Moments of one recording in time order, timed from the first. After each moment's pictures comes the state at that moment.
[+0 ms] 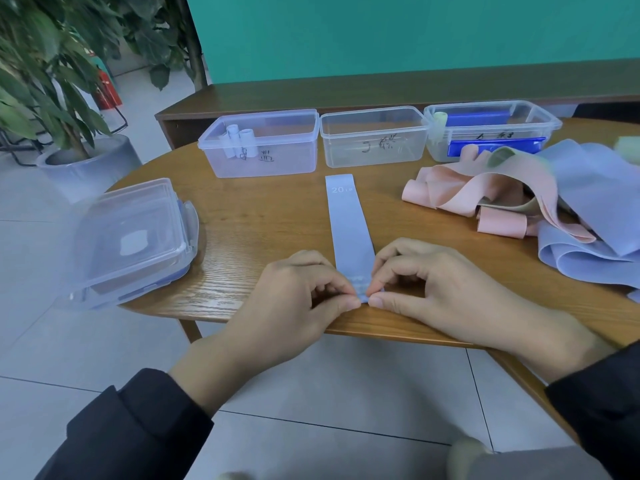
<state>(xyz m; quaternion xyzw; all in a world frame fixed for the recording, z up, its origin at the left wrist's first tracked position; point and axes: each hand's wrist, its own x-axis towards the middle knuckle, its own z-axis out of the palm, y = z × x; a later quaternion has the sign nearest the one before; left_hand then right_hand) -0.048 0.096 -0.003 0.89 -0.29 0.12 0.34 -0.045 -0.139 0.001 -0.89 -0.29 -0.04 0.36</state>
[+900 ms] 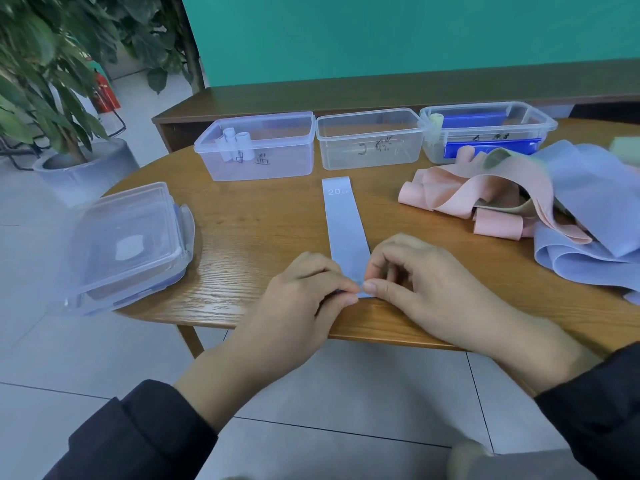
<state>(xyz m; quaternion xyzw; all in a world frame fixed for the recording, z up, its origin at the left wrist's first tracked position) -0.042 0.090 -0.022 0.87 -0.33 0.20 0.29 -0.044 -0.128 -0.002 -0.90 -0.23 -0.08 0.35</state>
